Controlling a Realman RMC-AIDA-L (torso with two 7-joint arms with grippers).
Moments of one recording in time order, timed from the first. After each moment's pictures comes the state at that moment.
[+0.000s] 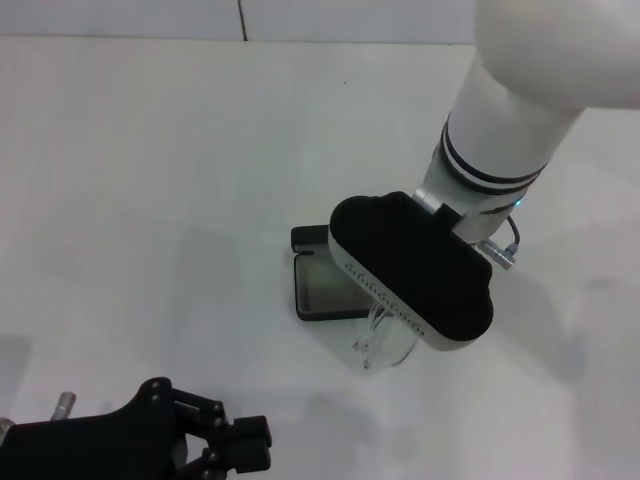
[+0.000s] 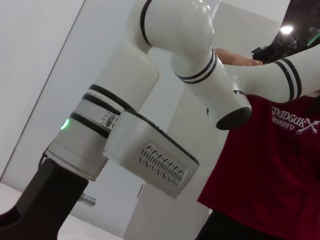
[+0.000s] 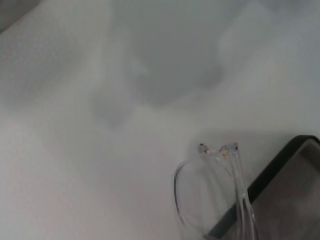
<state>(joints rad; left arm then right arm) -0.20 -2.03 1.10 0.50 1.57 2.03 -1.15 1.03 2.03 -2.05 -1.23 -2.47 -1.48 1.75</state>
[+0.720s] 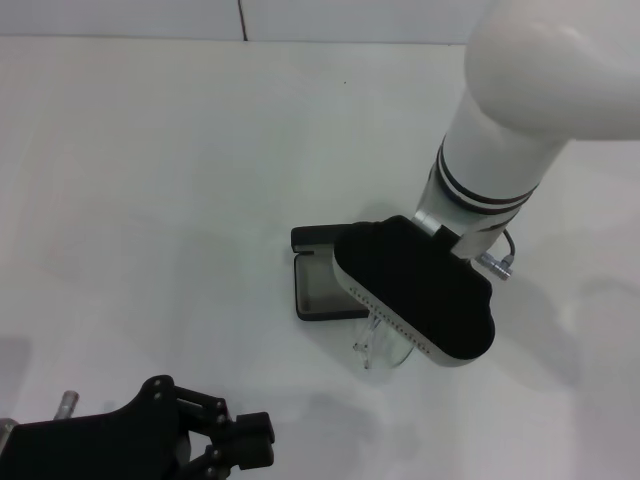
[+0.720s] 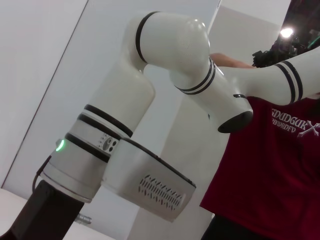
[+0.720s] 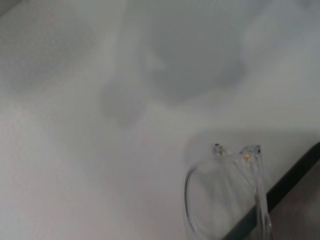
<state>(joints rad) -0.21 -2.04 1.09 0.48 1.57 2.03 -1.13 1.03 2.03 -2.11 -1.19 -2.46 -1.41 1.72</state>
